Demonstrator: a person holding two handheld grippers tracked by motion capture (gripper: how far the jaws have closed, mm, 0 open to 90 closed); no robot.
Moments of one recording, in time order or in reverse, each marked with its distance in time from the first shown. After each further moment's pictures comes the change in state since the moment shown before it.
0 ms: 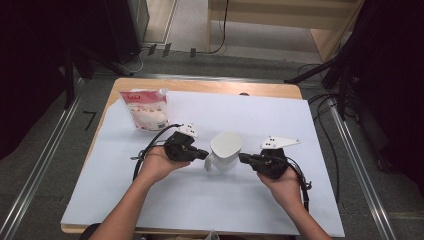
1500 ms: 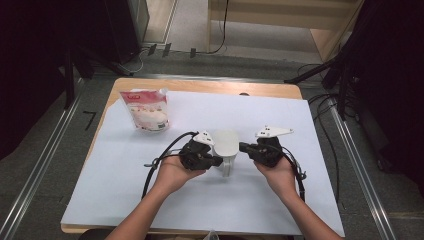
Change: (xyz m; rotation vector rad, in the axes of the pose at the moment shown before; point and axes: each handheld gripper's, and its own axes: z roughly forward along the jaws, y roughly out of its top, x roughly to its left) left arm -0.042 0.018 0.027 -0.021 0.014 -0.024; right arm -0.018 0.019 0.020 0.011 -0.090 0.007
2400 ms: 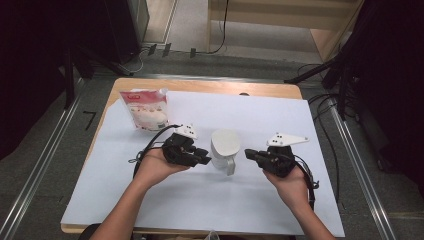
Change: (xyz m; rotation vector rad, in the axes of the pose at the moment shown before) left arm 0.026 -0.010 -0.047 -0.007 -0.030 0.029; right arm 0.019 -0.010 -0.047 -0.031 0.034 -0.005
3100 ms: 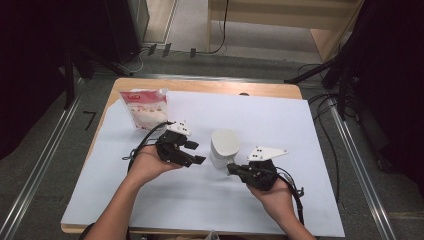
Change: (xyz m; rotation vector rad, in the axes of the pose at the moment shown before) left arm 0.012 -0.007 -0.008 0.015 0.042 -0.013; right arm 0.042 -0.012 0.030 0.045 0.093 -0.051
